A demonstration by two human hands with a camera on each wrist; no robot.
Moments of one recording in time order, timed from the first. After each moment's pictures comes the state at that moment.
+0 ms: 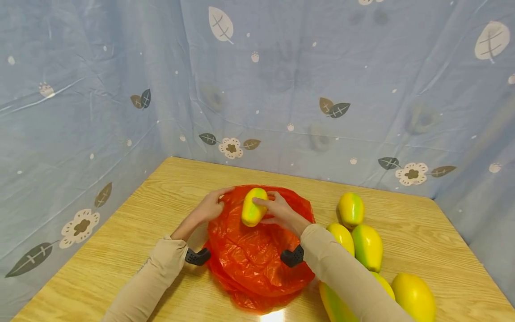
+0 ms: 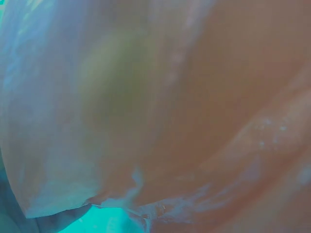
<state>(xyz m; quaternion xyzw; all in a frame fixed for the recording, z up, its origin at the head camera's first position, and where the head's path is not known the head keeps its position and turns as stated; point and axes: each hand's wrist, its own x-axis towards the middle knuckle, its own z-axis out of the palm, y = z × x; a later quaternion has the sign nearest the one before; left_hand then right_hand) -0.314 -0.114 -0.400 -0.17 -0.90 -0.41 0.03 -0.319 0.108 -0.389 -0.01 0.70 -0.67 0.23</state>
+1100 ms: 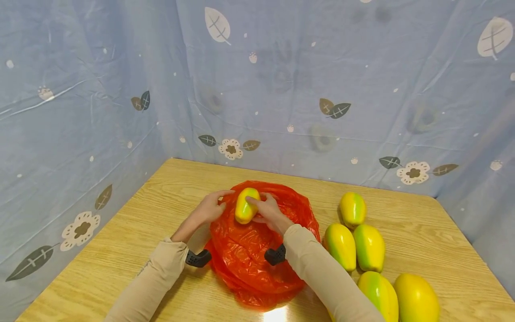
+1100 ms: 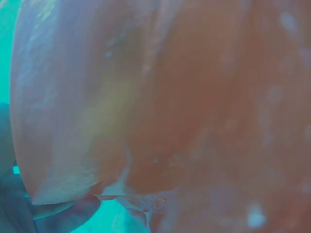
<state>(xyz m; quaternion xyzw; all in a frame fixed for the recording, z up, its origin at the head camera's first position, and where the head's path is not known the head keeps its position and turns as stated) -0.310 -0.114 -0.399 -0.15 -0.91 -0.38 0.03 -0.331 0.076 -0.410 0.04 0.70 -0.69 0.18</state>
